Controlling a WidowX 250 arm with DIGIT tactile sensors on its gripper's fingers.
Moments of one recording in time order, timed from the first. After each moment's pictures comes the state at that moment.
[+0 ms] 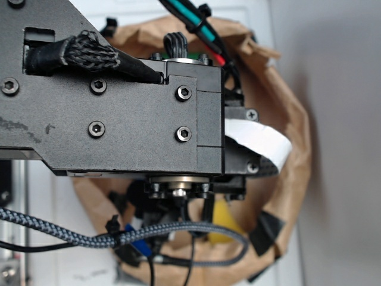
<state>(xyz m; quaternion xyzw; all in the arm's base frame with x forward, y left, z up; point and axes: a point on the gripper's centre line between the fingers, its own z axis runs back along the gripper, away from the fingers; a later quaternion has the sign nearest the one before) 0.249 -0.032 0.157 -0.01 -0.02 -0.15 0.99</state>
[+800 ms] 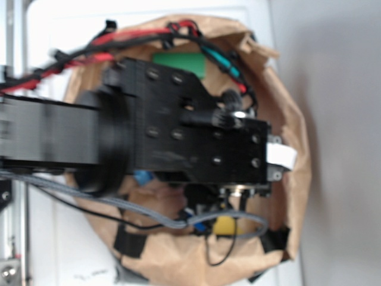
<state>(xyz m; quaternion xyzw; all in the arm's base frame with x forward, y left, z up) 0.286 -0.033 0.062 0.00 0.00 -0.06 1.00</state>
